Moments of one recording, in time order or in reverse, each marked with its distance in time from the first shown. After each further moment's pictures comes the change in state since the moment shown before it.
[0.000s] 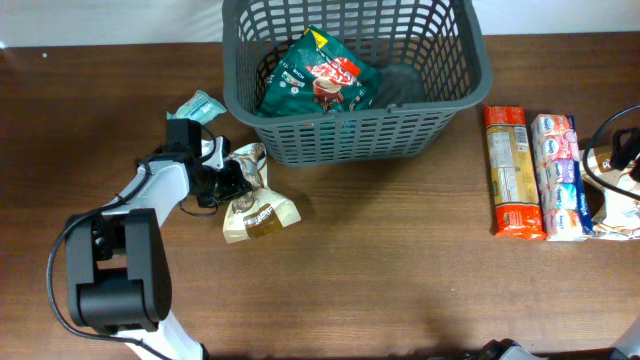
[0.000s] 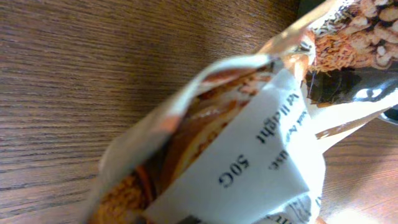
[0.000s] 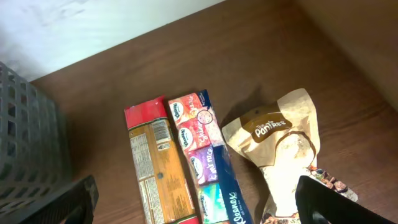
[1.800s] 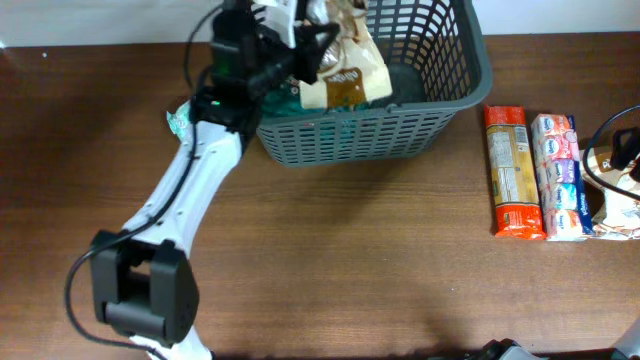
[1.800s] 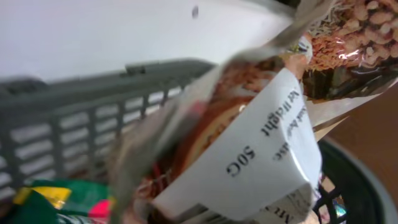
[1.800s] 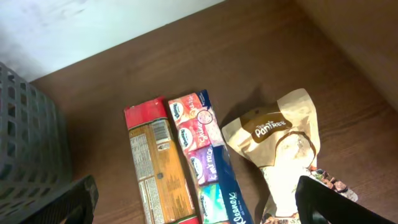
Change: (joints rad) left arm -0.333 -0.033 0.467 0.648 0.114 -0.012; right arm 0.000 0.000 0.000 0.000 0.000 0.000
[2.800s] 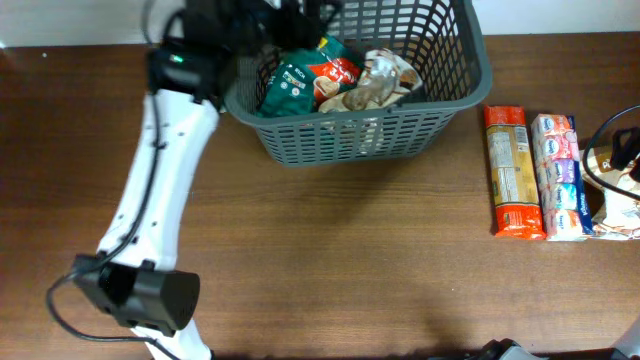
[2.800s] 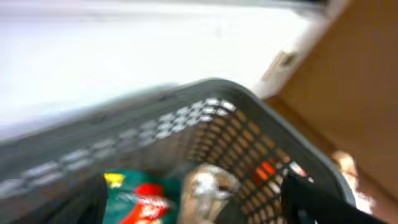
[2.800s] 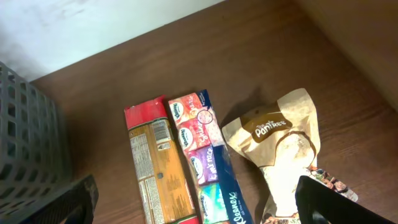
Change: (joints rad) left arm 0.053 0.040 0.565 -0.690 -0.064 0.100; right arm 0.000 0.000 0.000 0.000 0.000 0.000
